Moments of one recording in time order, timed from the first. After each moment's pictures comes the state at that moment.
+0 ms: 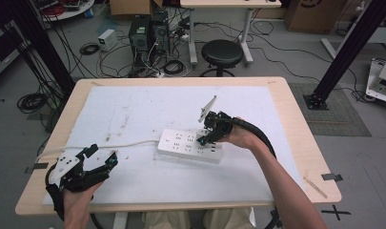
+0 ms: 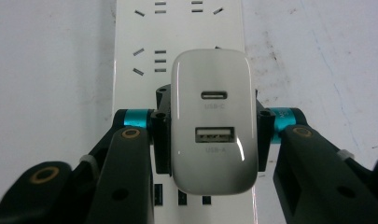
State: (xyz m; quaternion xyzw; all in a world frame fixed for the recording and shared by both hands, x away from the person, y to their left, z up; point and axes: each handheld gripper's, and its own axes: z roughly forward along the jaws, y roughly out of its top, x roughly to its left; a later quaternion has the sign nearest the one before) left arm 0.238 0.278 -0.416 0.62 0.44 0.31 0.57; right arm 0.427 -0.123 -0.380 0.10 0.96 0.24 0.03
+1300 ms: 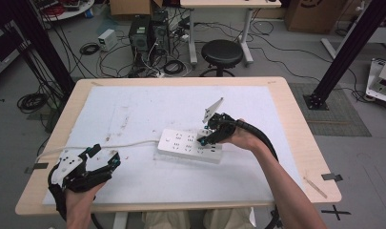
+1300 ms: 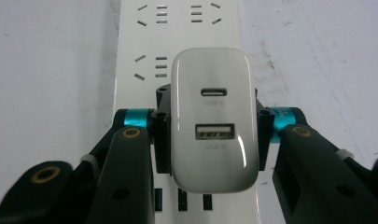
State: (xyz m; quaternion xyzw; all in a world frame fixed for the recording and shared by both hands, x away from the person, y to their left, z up) left arm 0.237 0.272 -0.414 0.63 0.44 0.30 0.57; right arm 0.423 -0.136 -0.387 0.10 0.95 0.29 0.04
